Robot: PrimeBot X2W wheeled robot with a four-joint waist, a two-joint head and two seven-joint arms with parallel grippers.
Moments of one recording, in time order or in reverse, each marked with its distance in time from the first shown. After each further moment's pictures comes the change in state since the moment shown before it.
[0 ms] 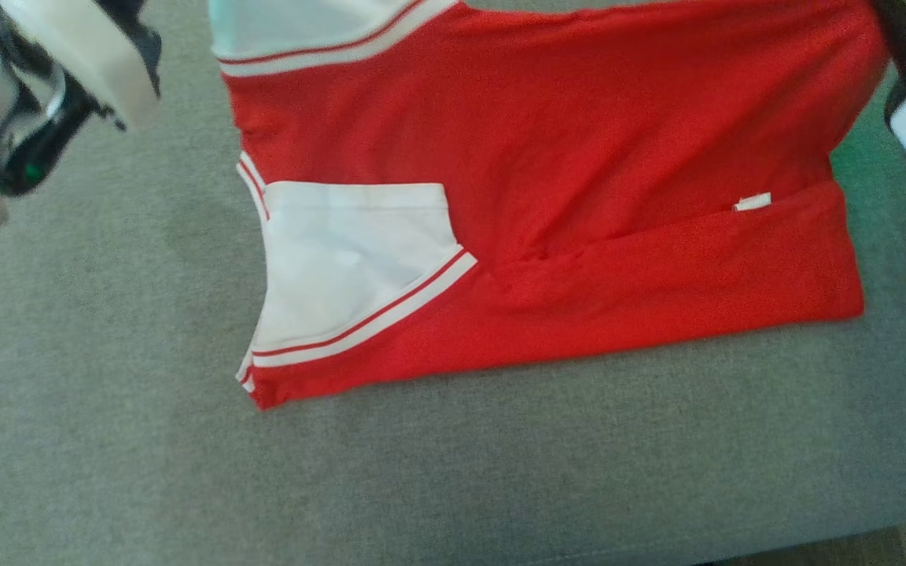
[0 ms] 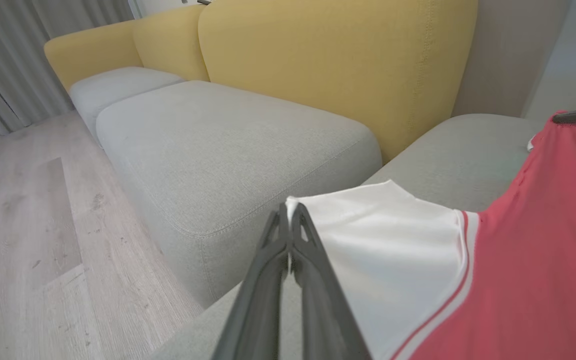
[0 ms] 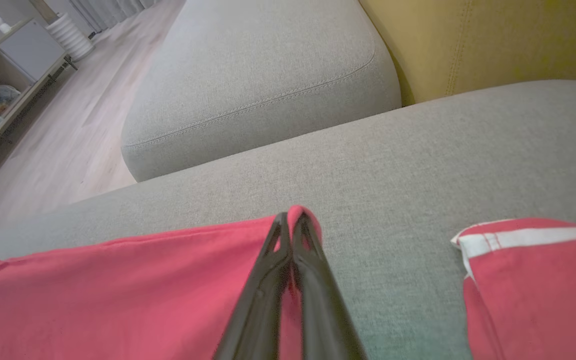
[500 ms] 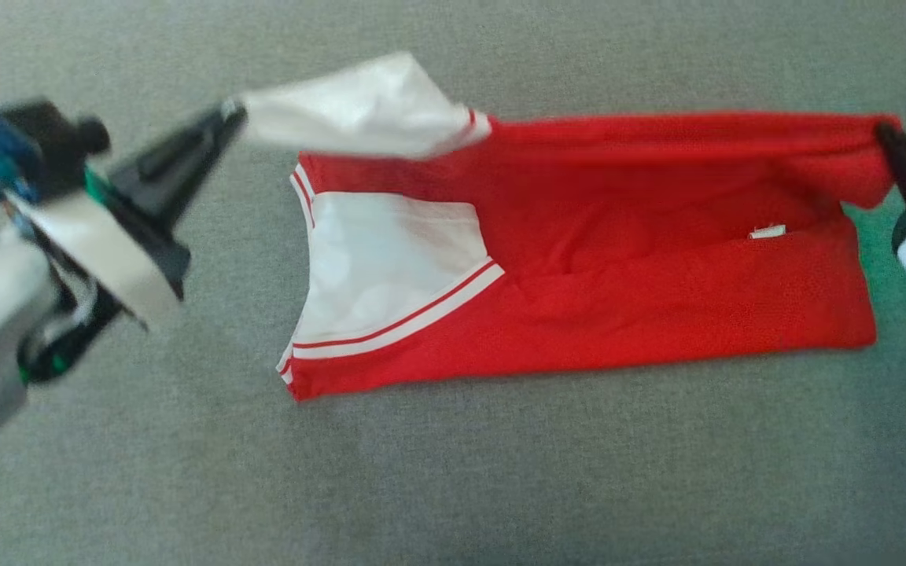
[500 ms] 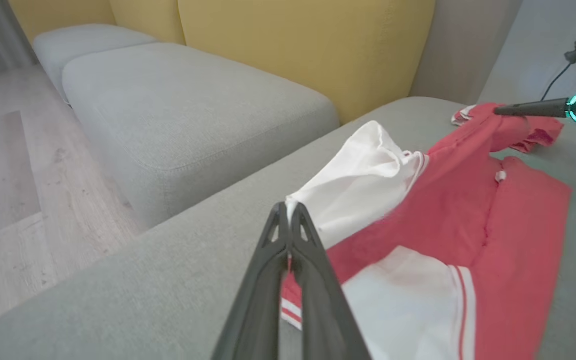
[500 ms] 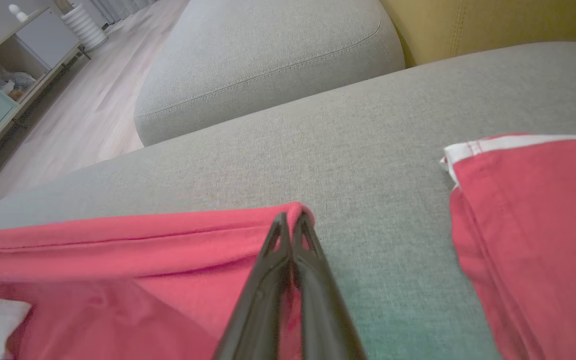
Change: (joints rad) left arm 0.298 0.165 -0.004 -0.293 -0.033 0.011 -0.070; right arm 0.292 -0.099 -0.028 -0.142 0.032 0.000 -0.084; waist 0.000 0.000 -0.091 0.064
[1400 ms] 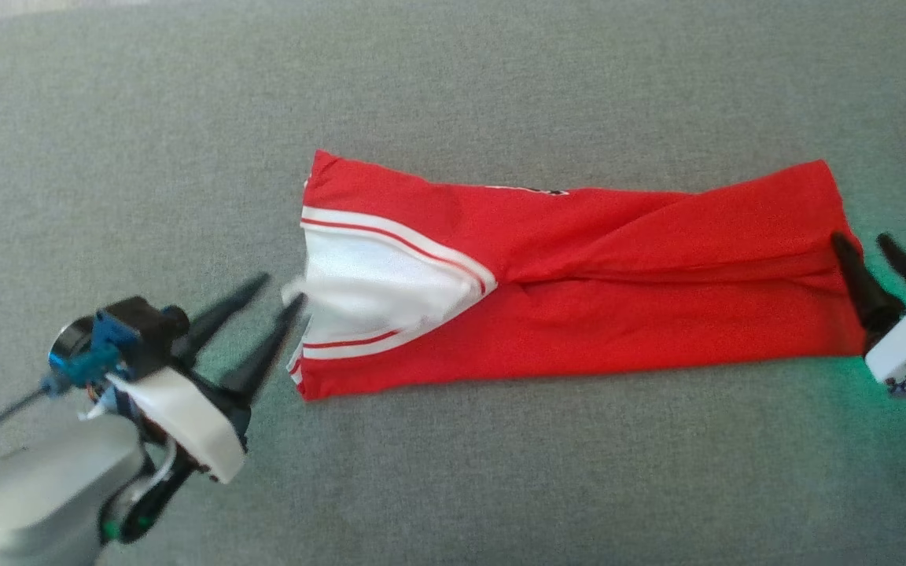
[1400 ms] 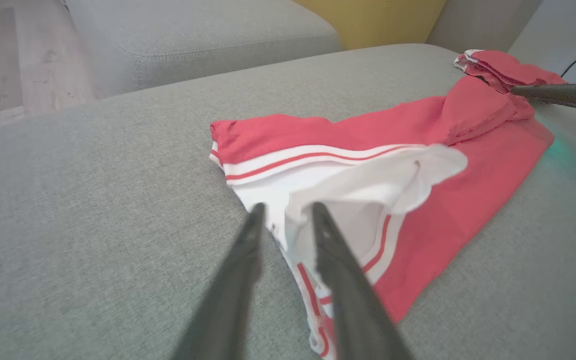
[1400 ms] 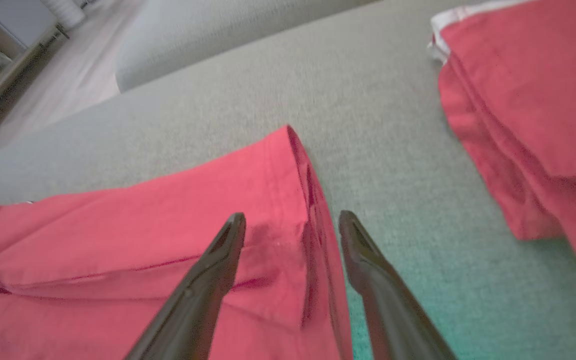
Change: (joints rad) left arm 0.351 -0.024 0.007 -0.105 0.014 0.173 -0.048; right arm 0.287 0.077 -0.157 -0.079 -0.159 0.000 -0.053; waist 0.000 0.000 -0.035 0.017
